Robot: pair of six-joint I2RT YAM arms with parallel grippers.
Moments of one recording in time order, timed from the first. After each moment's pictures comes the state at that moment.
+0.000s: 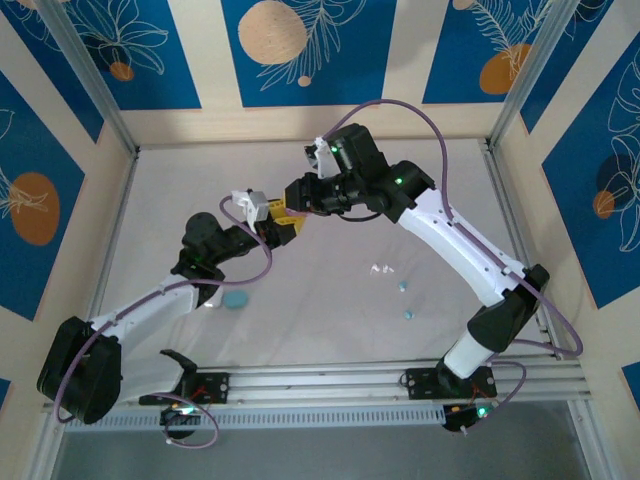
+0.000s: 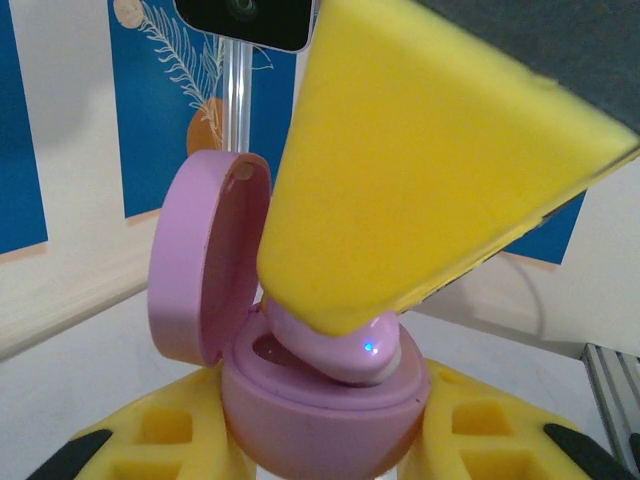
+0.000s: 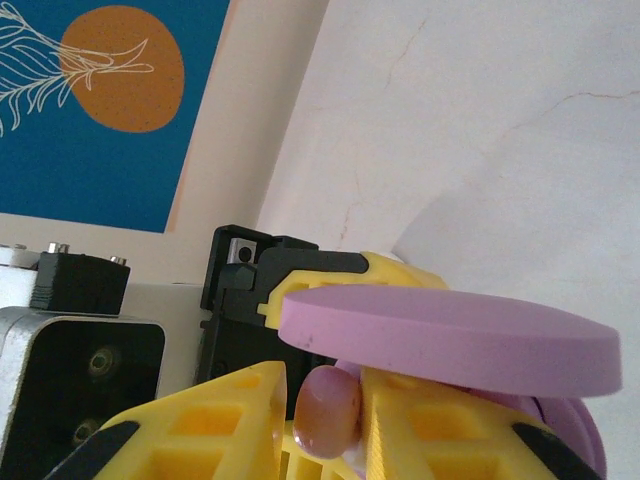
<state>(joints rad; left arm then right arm) -0.51 1.19 0.63 0.71 0.59 -0.18 0.74 1.61 1.80 -0.86 -0.42 0.70</state>
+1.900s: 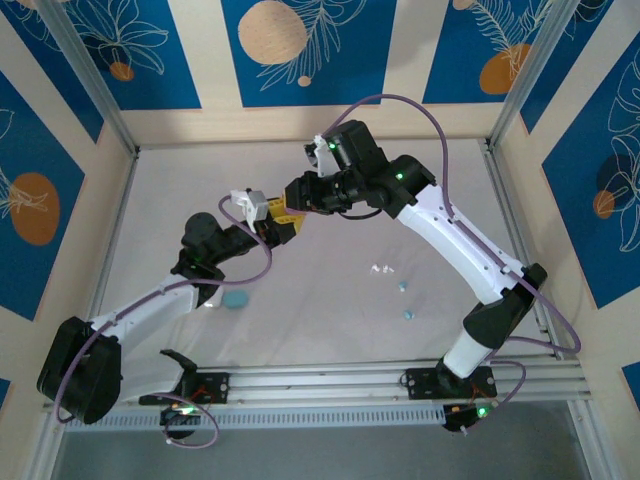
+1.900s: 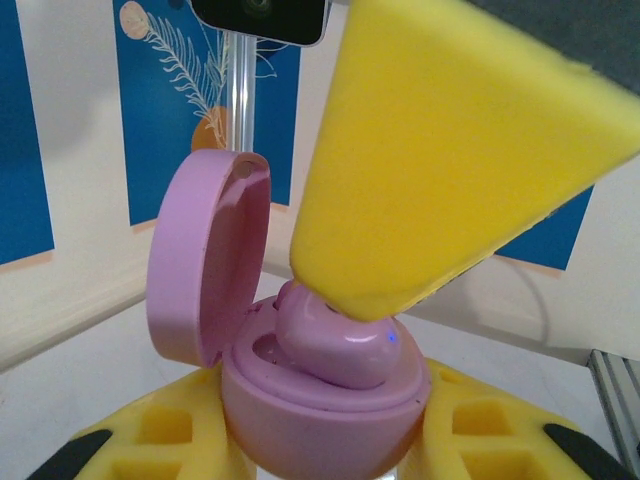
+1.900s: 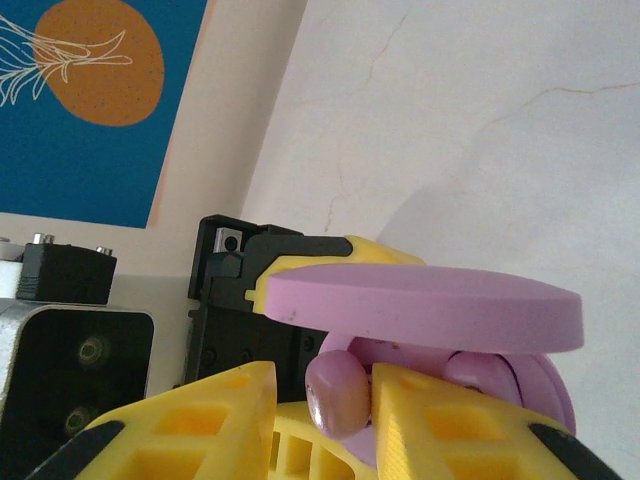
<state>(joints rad) -0.51 1.20 0.63 0.72 0.58 -0.18 0.75 1.63 1.88 -0.96 -0.39 0.68</state>
